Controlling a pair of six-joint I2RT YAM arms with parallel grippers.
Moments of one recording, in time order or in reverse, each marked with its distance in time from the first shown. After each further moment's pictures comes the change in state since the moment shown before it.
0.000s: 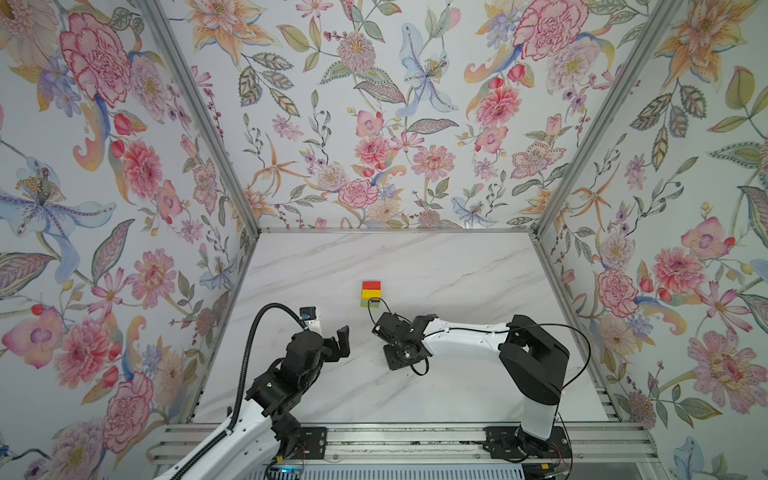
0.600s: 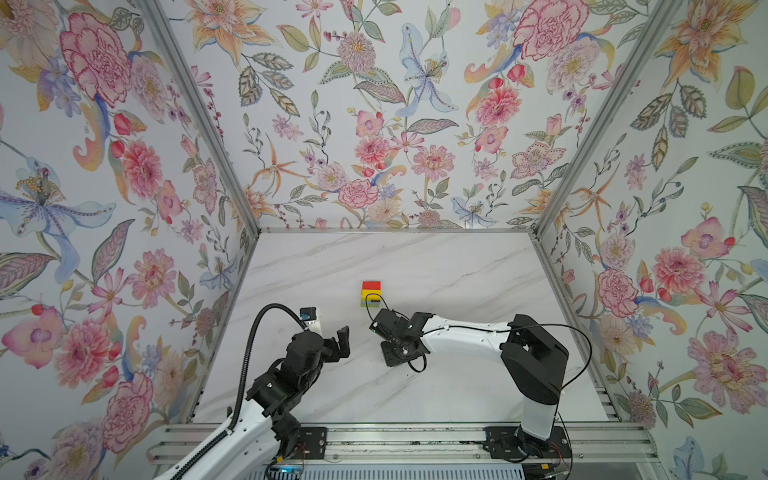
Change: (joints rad) left arm 0.000 0.002 -0.007 0.008 0.000 0.000; right arm 0.000 0.007 0.047 -0.032 0.004 -0.004
